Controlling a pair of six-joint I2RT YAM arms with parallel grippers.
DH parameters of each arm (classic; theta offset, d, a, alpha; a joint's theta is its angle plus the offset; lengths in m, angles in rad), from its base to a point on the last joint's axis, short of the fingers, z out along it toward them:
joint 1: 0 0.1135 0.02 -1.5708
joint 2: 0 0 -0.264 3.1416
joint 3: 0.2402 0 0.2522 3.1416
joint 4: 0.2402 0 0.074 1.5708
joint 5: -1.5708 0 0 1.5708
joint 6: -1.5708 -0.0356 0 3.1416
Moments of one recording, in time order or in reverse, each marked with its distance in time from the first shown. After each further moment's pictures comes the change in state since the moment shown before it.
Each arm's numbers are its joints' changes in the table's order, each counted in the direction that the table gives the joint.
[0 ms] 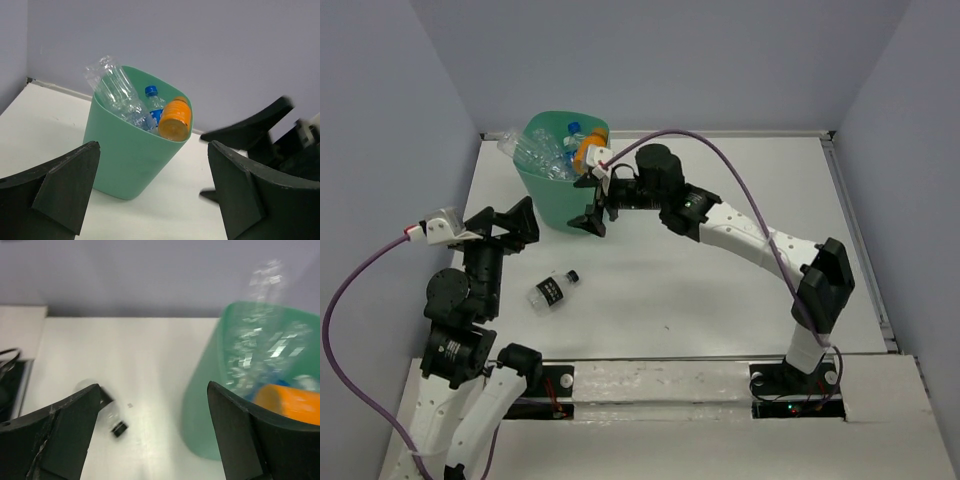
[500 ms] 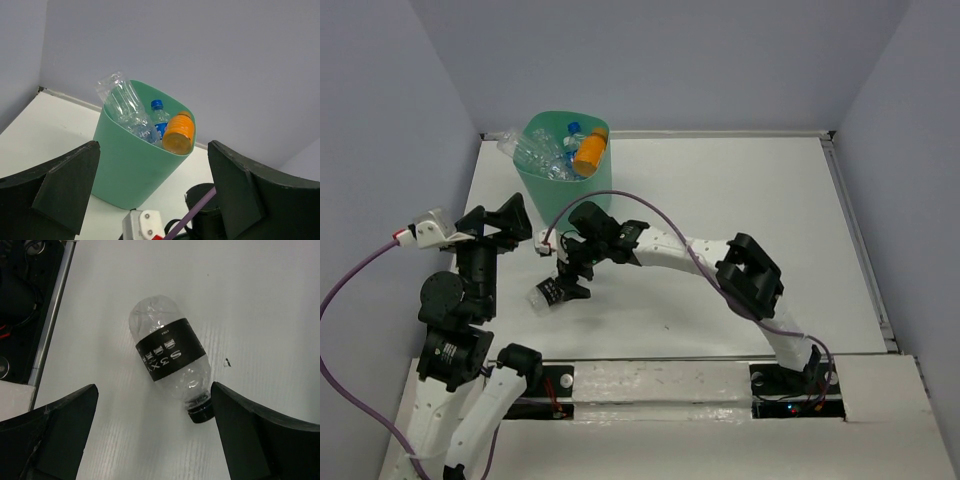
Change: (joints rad) left arm 0.000 0.006 0.051 -0.001 0.063 -0.002; right arm 0.149 0.410 0.134 0.344 0.174 0.155
